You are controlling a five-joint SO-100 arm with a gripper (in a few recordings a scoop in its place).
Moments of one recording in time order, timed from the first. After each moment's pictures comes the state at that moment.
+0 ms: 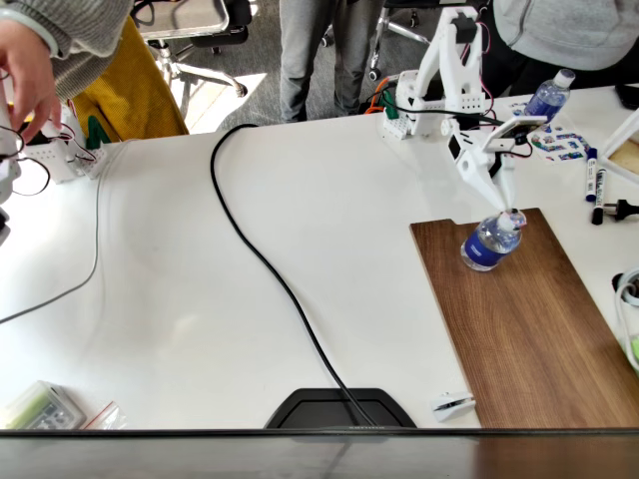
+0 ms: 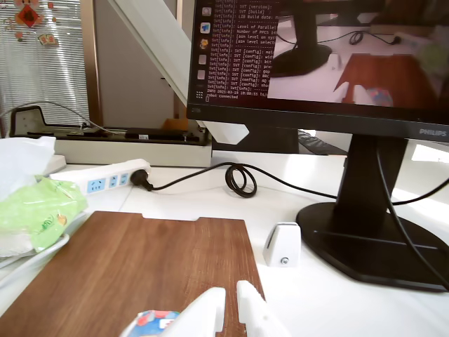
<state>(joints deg) 0.6 93.7 130.3 -38.2 -96.3</state>
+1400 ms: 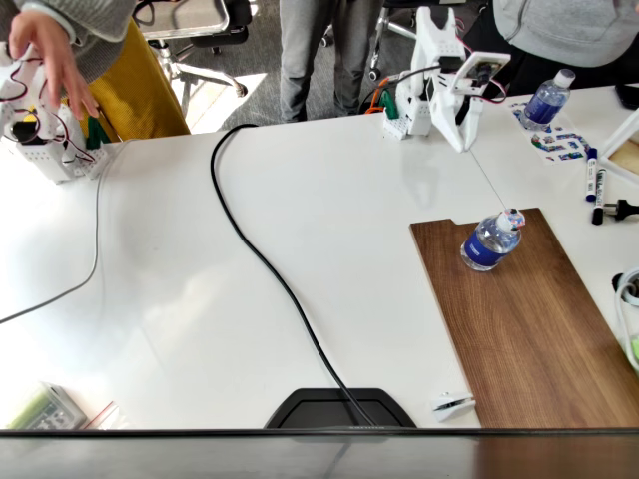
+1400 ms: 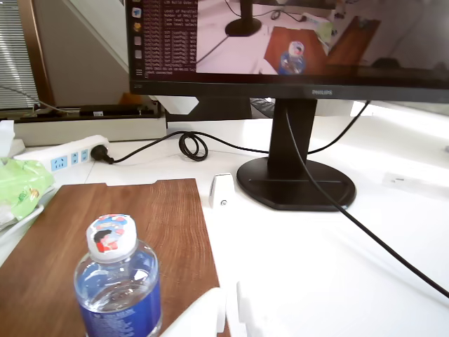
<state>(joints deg) 9.9 159.1 161.9 1.8 -94.1</state>
